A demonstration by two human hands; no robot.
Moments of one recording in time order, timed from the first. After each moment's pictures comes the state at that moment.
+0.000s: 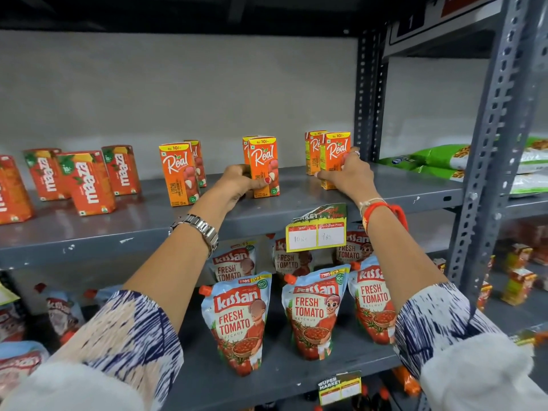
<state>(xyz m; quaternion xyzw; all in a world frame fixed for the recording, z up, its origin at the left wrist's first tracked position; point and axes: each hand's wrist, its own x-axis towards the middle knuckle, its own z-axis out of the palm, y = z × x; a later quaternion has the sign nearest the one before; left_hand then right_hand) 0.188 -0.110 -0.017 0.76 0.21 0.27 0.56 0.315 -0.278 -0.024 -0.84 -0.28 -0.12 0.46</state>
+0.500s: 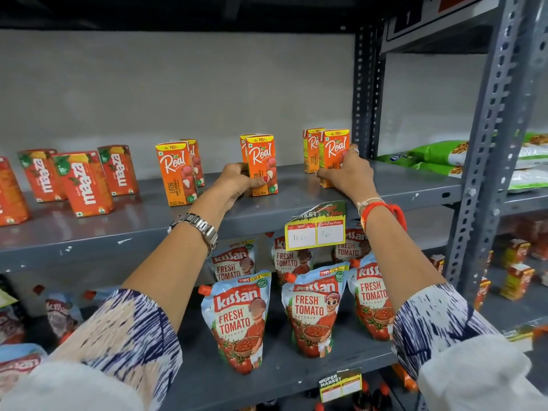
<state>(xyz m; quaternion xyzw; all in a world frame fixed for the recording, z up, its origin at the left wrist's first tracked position) 0.189 -0.112 -0.017 0.76 0.21 0.27 0.56 0.313 -0.278 -0.024 -0.84 -0.27 -0.15 0.44</state>
